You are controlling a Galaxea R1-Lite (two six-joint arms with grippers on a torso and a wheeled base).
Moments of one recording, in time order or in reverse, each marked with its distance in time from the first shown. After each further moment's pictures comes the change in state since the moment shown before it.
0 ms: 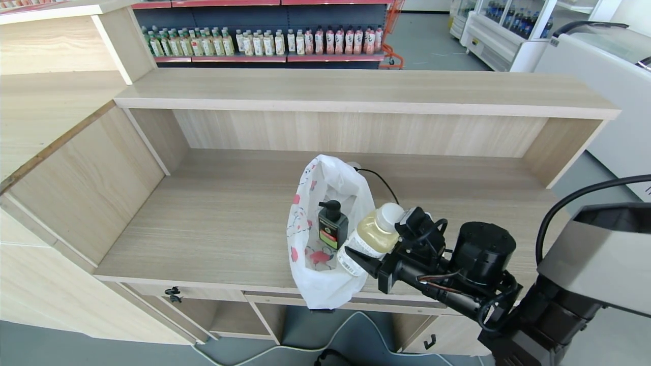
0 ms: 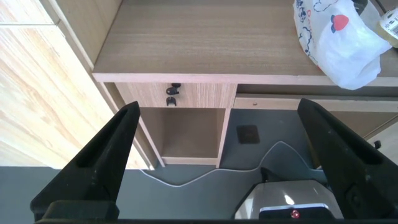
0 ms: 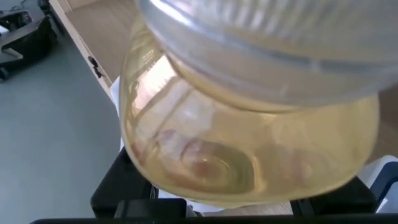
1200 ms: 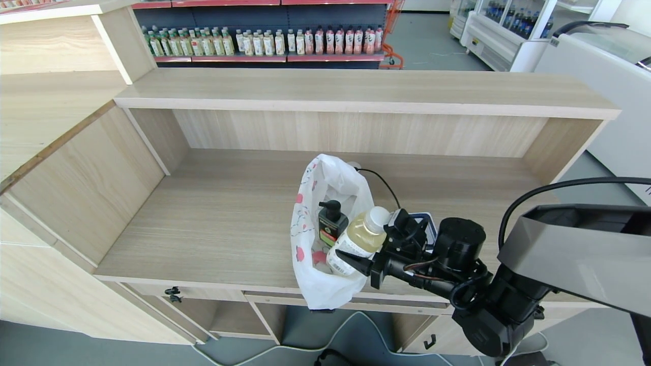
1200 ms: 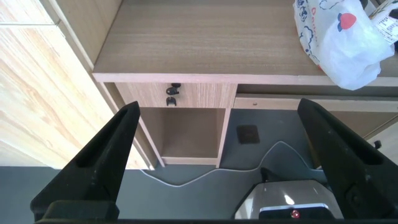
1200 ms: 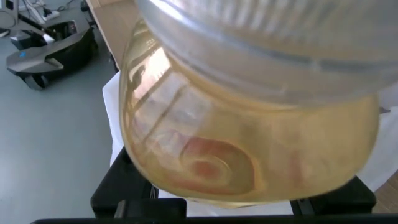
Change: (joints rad) left arm 0.000 0.000 0.000 0.000 0.000 0.000; right arm -0.064 0.142 -0.143 0.000 0.221 -0.004
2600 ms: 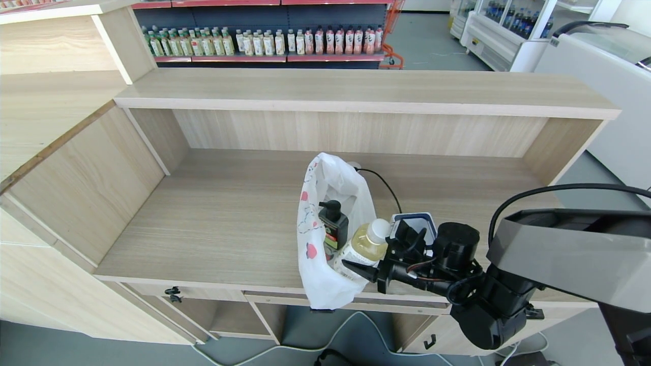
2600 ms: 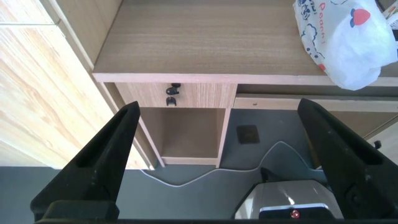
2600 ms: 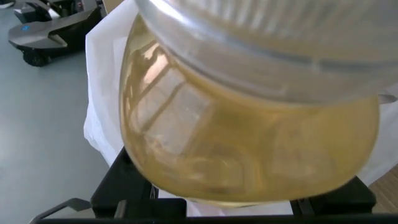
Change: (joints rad) left arm 0.000 0.000 0.000 0.000 0.000 0.000; right arm -0.068 0.091 -0.037 0.000 0.126 -0.097
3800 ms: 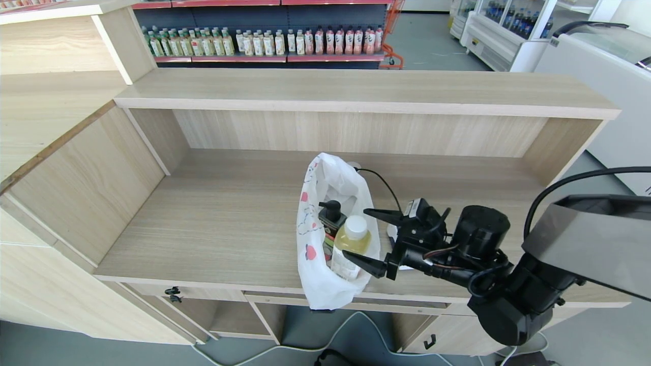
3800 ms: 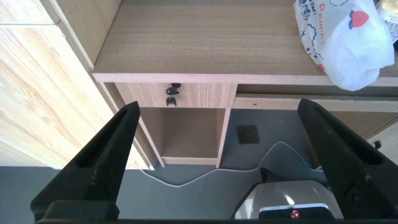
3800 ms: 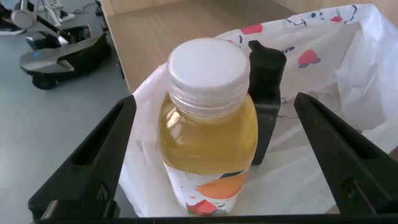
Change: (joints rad) left arm 0.000 0.000 0.000 0.000 0.000 0.000; right arm -0.001 -0.163 0.063 -0.001 0.011 0.078
